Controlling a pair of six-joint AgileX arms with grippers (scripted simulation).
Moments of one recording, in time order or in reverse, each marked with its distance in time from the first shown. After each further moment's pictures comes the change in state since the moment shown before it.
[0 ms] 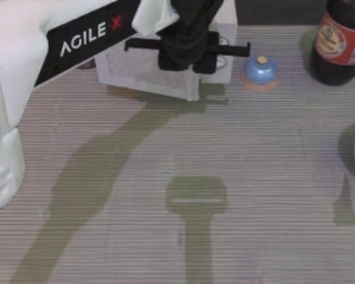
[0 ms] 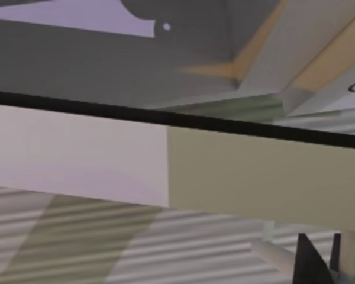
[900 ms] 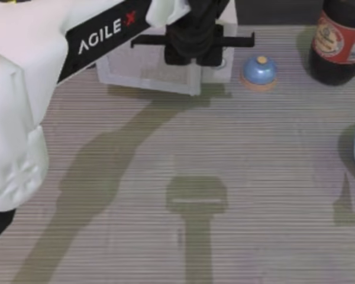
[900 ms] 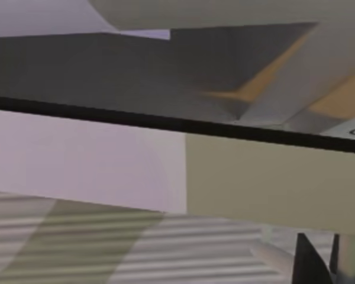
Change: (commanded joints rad) left arm -0.013 0.085 0.152 -0.076 -0.032 -0.079; right arm 0.000 0.000 0.000 0.000 0.000 0.000
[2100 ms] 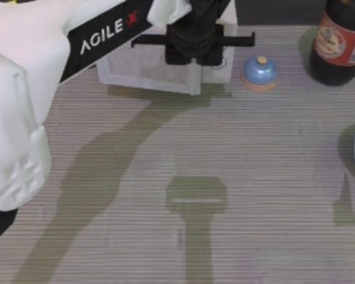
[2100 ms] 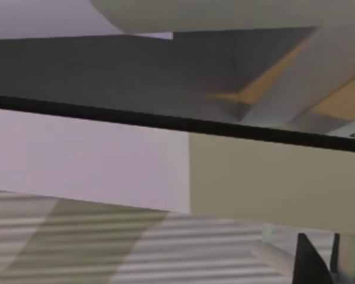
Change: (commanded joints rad) left arm 0.006 0.012 0.012 -0.012 -0.008 -0.005; right arm 0.000 0.000 0.000 0.000 0.000 0.000
